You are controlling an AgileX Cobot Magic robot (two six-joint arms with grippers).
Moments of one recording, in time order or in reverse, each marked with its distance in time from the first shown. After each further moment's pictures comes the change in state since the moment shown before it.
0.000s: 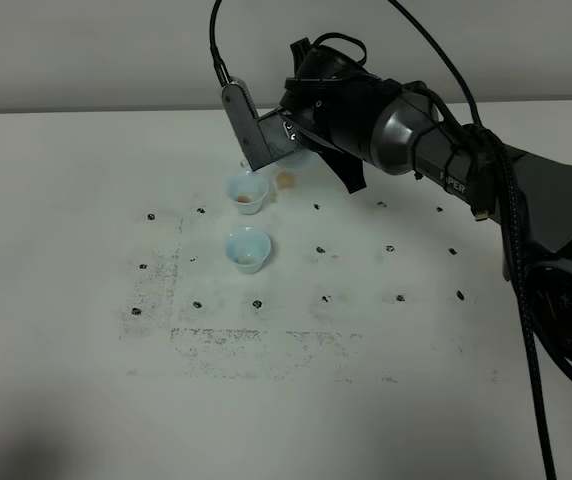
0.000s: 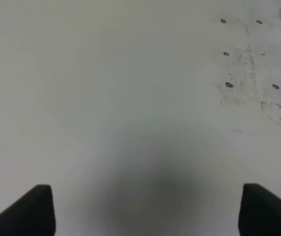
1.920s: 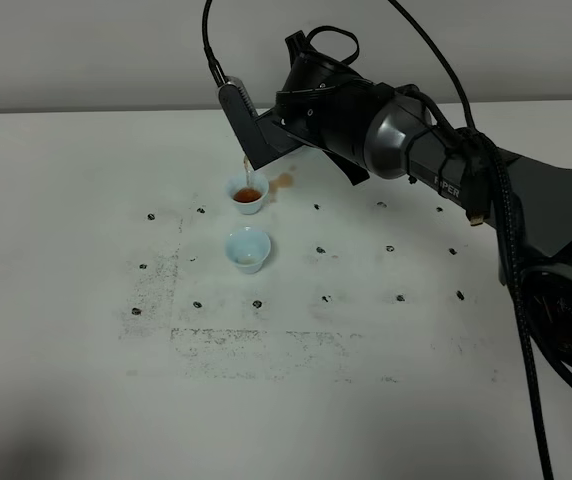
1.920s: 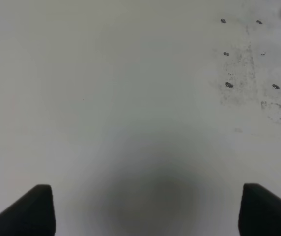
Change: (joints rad) left arm 0.000 0.000 0.000 0.000 0.000 0.000; right arm 0.011 0.000 0.000 -0.115 0.005 0.033
